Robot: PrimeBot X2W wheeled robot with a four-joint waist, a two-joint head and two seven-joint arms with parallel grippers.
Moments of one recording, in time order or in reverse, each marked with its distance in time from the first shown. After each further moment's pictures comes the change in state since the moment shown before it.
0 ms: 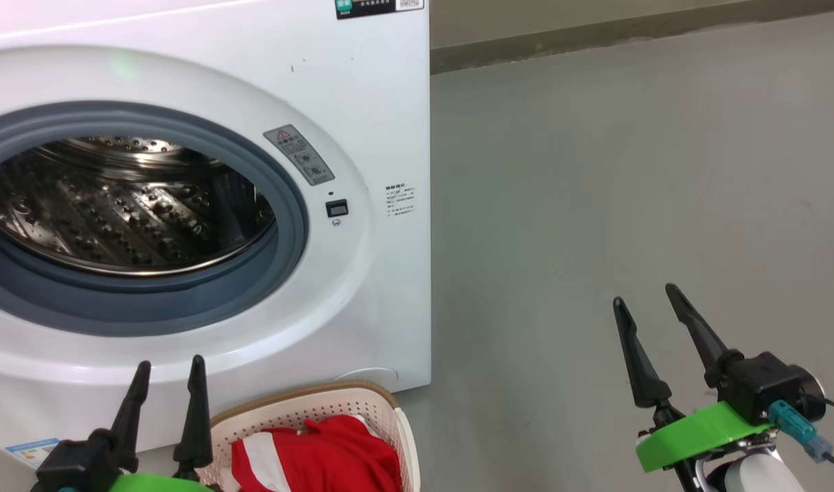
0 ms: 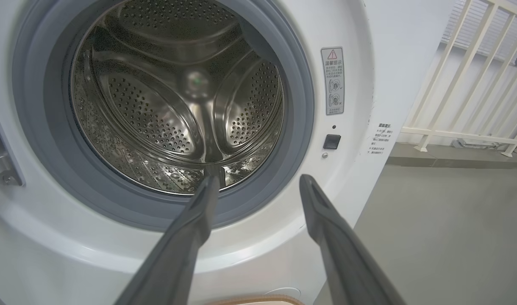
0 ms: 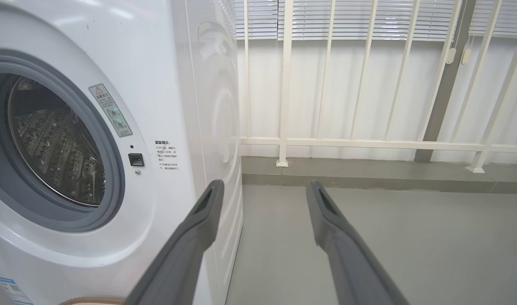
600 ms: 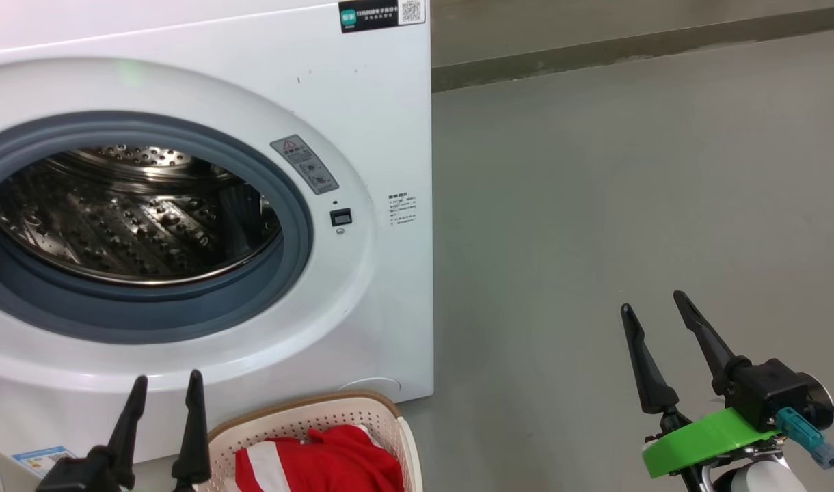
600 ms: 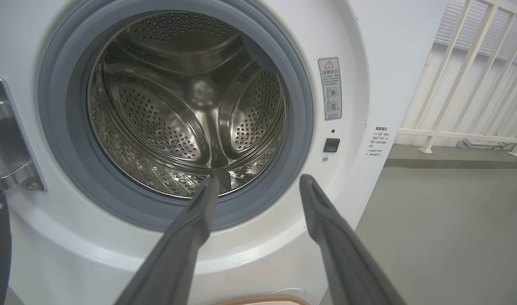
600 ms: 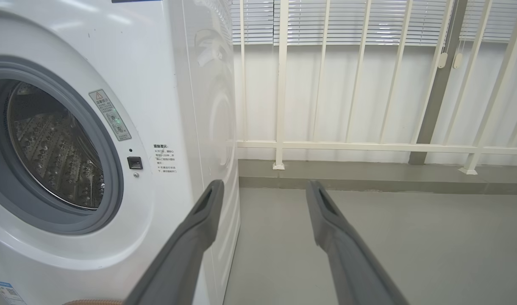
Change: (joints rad) left arm 0.043 0.001 0.006 -0.050 0.021 0.010 0.000; right arm 0.033 -0.001 -0.019 -0.008 -0.002 0.000 0.000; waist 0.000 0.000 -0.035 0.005
